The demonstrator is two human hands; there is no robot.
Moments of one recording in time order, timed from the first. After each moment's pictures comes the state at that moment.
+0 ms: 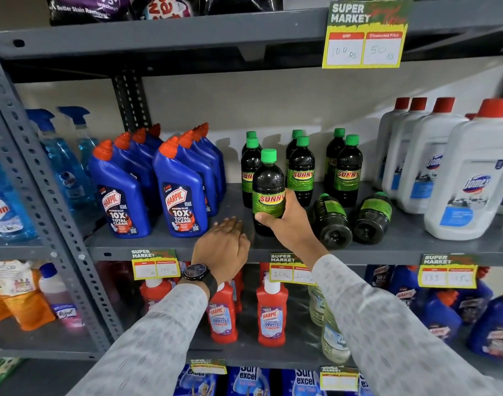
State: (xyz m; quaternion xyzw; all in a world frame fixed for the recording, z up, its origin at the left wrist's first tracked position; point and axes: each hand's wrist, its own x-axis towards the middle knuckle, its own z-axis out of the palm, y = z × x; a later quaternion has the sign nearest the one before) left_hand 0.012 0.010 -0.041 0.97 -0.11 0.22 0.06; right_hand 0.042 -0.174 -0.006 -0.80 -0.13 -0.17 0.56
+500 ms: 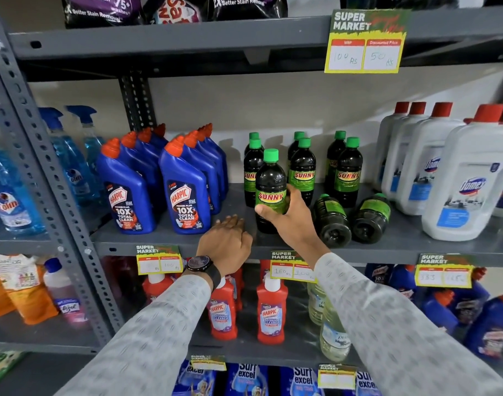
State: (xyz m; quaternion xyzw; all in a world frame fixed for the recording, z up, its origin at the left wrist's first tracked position) left_hand 0.011 0.005 -0.032 0.98 -0.09 0.16 0.08; right_hand 0.022 -0.175 0.008 -0.80 -0.11 -0.19 0.55
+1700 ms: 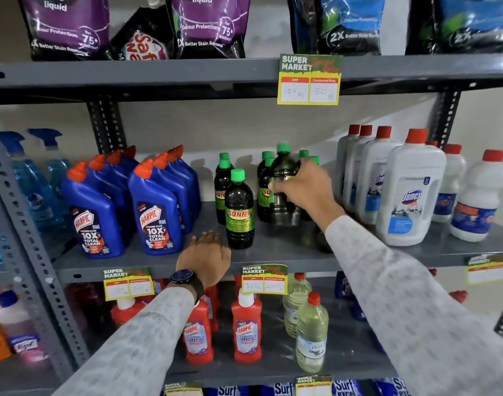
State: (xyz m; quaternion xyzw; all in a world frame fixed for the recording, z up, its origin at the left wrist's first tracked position) left_hand 0.026 -0.014 -0.028 0.99 -0.08 0.12 0.05; right_hand 0.016 -0.251 0.118 -0.89 0.04 -0.27 0.37
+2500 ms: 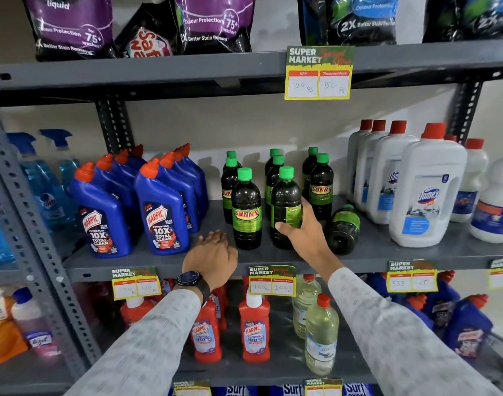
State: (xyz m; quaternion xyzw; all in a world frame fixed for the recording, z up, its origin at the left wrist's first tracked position) left_hand 0.028 -0.012 -0.033 0.99 -0.07 0.15 0.05; right_hand 0.018 -0.245 0.008 -0.81 -0.04 -0.19 0.56
